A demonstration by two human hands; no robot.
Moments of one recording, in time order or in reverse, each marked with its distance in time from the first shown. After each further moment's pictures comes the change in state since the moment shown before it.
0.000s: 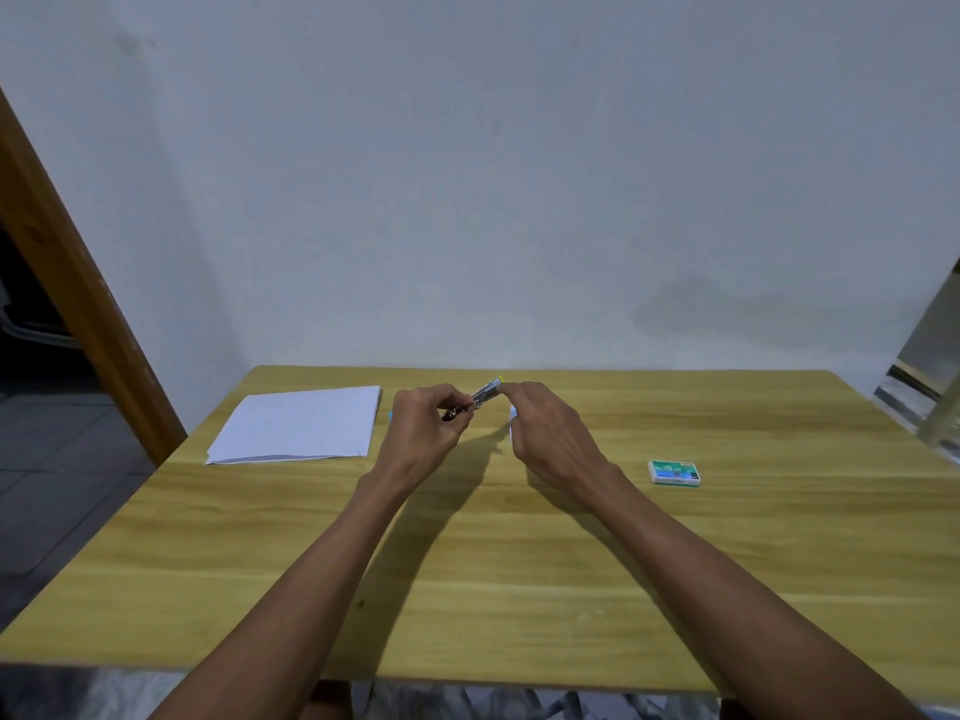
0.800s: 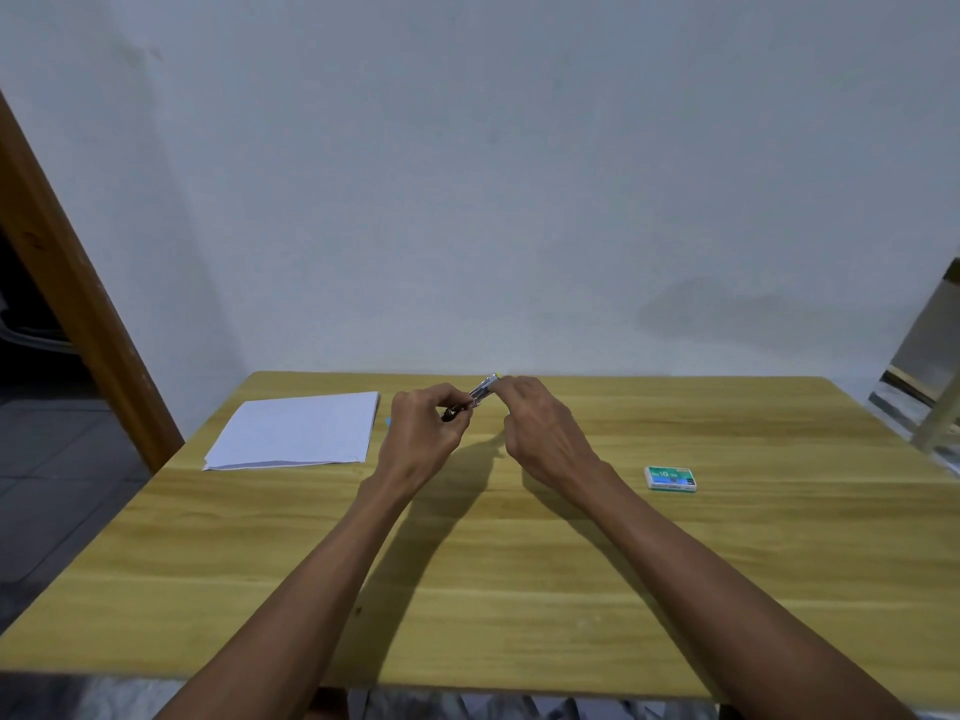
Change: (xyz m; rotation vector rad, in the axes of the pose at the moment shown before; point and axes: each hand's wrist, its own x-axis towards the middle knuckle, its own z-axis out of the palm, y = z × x) left_hand 0.000 0.008 0.000 -0.026 0.047 0.015; right_hand 0.010 -0.006 -0.007 0.021 -0.030 -0.013
